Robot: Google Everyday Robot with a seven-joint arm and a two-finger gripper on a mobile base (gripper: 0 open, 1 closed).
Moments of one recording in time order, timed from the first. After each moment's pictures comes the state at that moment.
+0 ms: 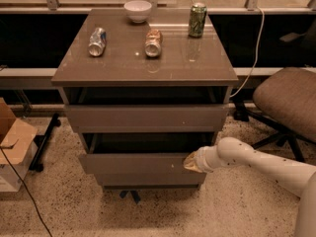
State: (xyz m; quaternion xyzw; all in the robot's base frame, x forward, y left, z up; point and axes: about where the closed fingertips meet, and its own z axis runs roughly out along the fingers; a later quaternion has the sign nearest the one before) arm 0.617 -0.149 0.418 -0.64 0.70 0.08 0.31
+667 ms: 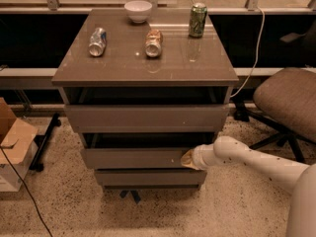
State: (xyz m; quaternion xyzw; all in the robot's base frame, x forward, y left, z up) arm 0.636 -0.140 0.409 -0.64 0.69 0.08 0.32
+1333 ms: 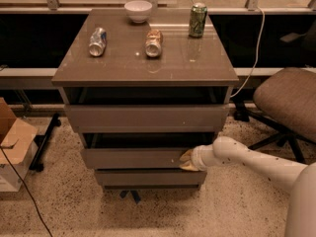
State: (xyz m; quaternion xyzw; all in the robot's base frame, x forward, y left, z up) arm 0.635 -0.136 0.406 -0.64 0.69 0.08 0.32
